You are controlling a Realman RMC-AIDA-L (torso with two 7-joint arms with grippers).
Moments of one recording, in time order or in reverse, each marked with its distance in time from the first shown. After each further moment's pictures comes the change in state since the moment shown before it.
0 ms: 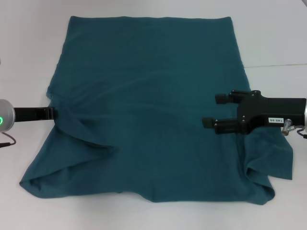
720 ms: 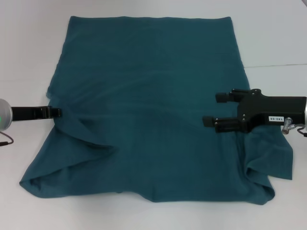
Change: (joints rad) left arm -0.008 0.015 -0.004 -0.031 0.000 -0.022 -0.010; right arm 0.004 -0.003 0.000 -0.001 -0.002 0.002 0.000
